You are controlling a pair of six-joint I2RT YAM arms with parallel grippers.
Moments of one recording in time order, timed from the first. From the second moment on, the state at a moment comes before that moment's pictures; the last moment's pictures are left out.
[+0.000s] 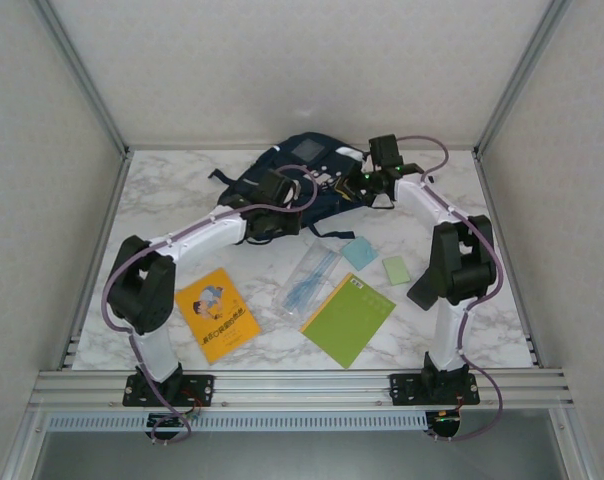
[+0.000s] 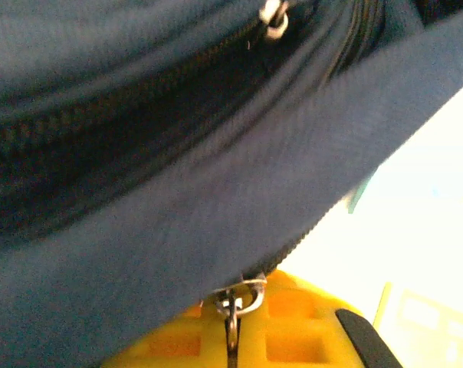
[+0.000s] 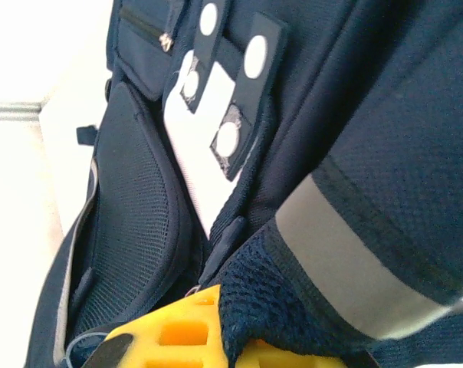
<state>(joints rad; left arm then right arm) -0.63 1.79 1.37 -0.48 0.05 -0.40 0.29 1.99 1.63 -0.52 -0.47 0.75</state>
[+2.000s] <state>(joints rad) -0.48 1.82 1.40 -0.82 0.34 -0.41 0.35 1.78 1.27 -0.45 -0.58 0.59</state>
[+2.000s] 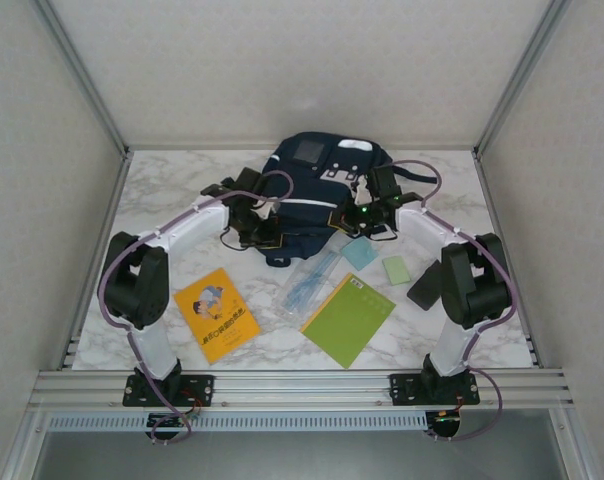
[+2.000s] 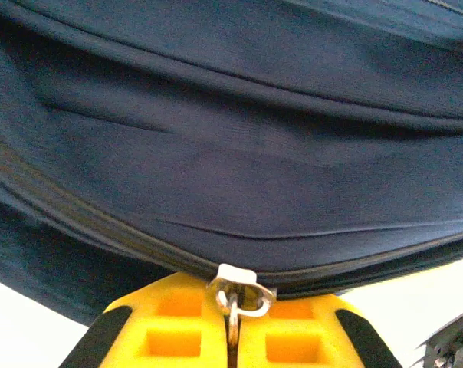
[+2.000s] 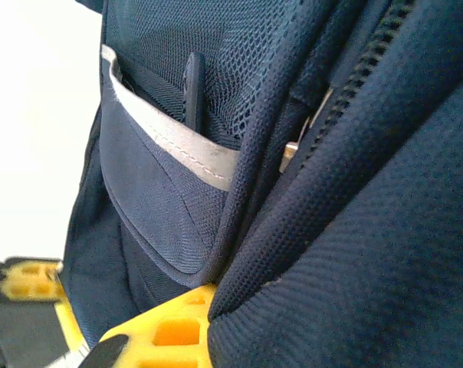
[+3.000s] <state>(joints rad) -0.74 1.95 1.51 -0.46 0.40 -0.71 0.28 1.63 1.33 -0.63 -0.51 0.72</state>
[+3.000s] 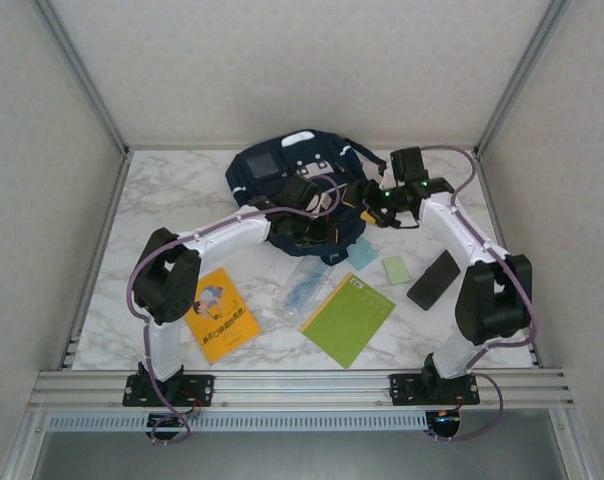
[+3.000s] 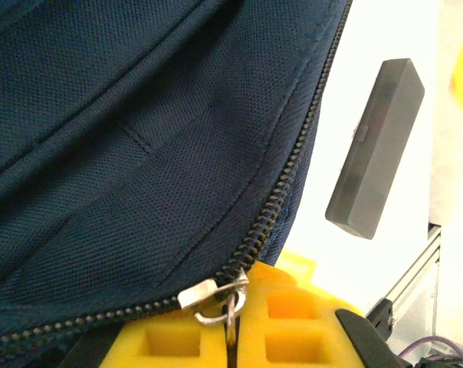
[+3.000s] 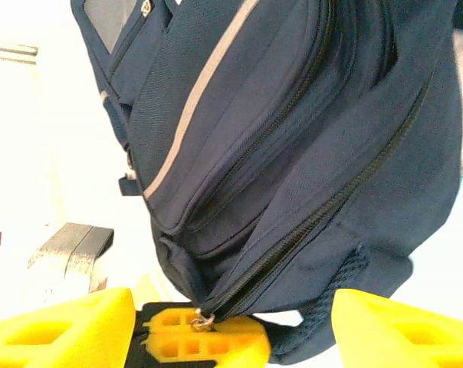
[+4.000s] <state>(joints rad) -0.60 1.88 1.45 -0.79 0.46 -0.61 0.43 1.74 1.23 -0.48 -0.31 0.65</state>
